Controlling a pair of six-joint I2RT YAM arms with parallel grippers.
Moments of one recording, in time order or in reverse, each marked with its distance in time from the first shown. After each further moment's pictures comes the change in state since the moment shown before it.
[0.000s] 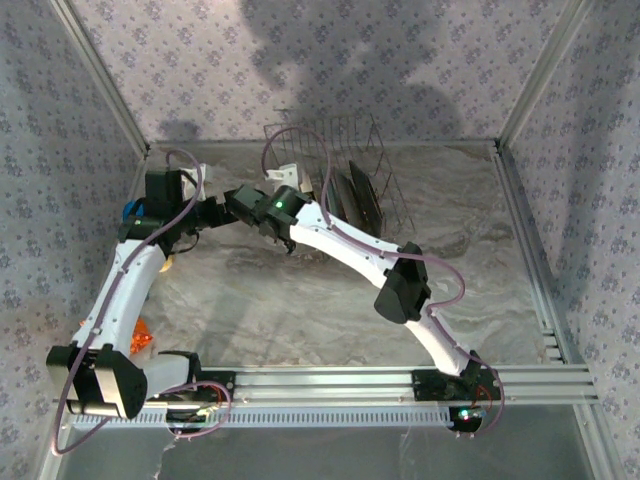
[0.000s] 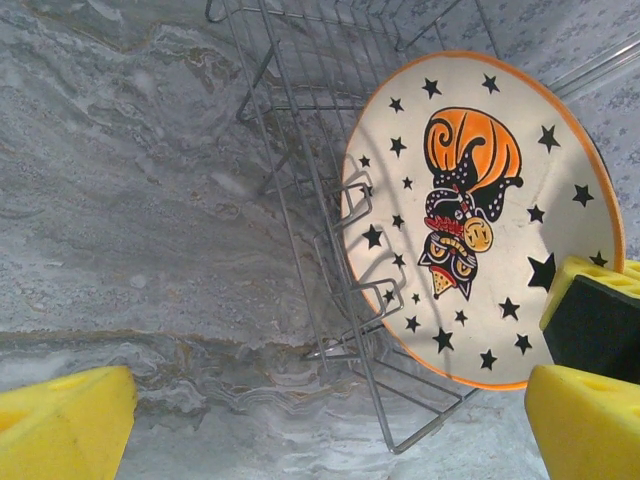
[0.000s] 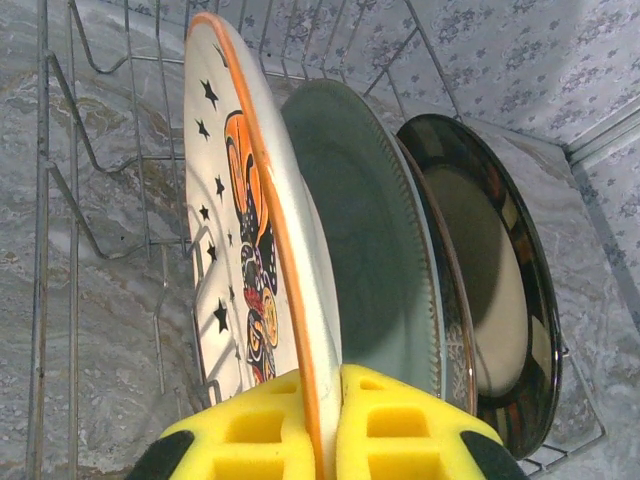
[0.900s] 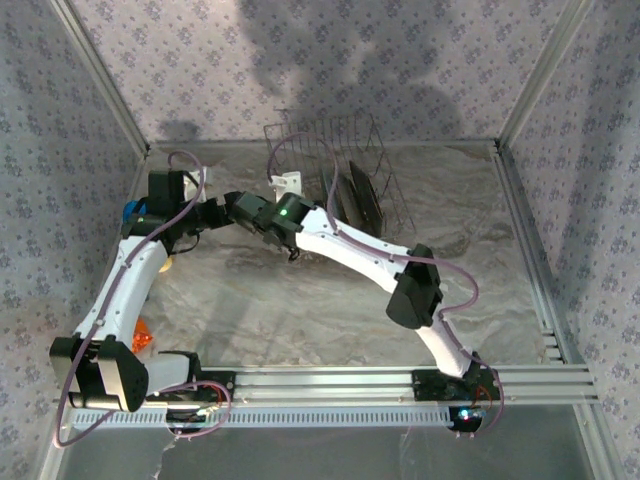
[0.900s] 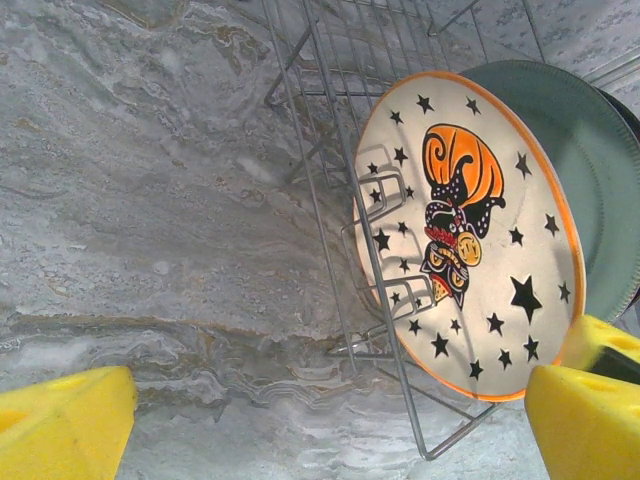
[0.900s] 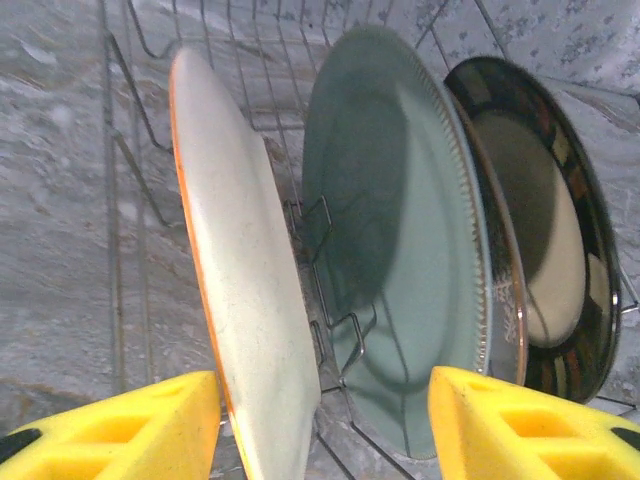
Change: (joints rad) left arm 0.009 0.032 -0.011 -0.005 -0.021 0.007; right arm 0.032 -0.128 -0.166 0.107 -0.092 0.063
